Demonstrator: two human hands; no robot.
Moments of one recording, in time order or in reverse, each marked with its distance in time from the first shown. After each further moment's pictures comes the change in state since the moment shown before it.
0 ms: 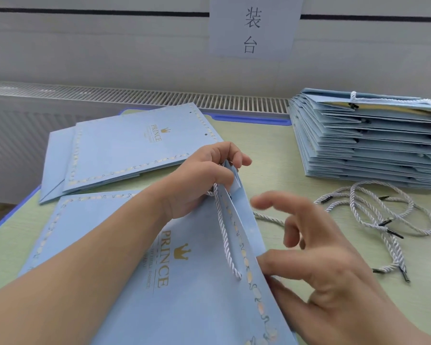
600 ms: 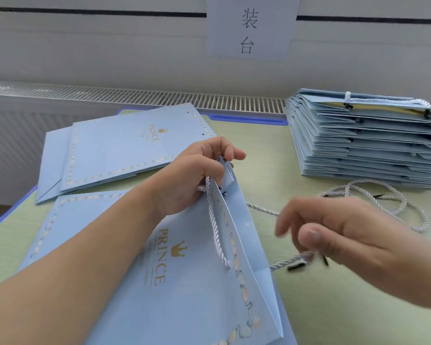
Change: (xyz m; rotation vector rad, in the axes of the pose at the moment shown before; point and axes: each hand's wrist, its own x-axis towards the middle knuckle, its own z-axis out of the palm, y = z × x) left_hand 0.002 0.000 -0.006 -0.140 0.000 -0.001; right_hand 0.016 0.031 -0.046 0.341 -0.300 0.143
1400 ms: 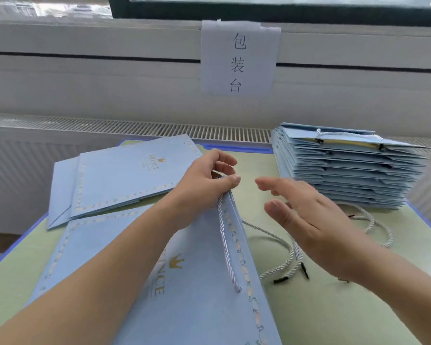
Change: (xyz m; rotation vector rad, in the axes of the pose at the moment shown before) left_hand 0.001 0.021 0.020 0.401 0.203 0.160; right_hand 0.021 -0.008 -0.003 -0.311 0.229 0.161
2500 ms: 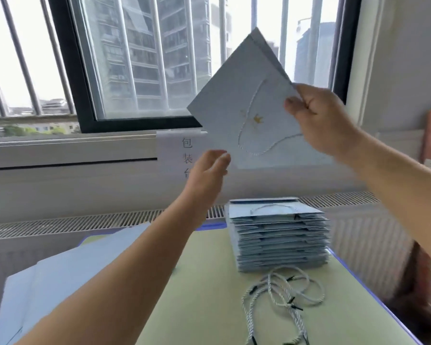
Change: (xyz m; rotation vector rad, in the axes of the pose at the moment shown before) left_hand 0.054 0.152 0.050 -0.113 0.074 0.222; right_hand 0.049 -0.020 -0.220 -0.027 0.747 -0.188
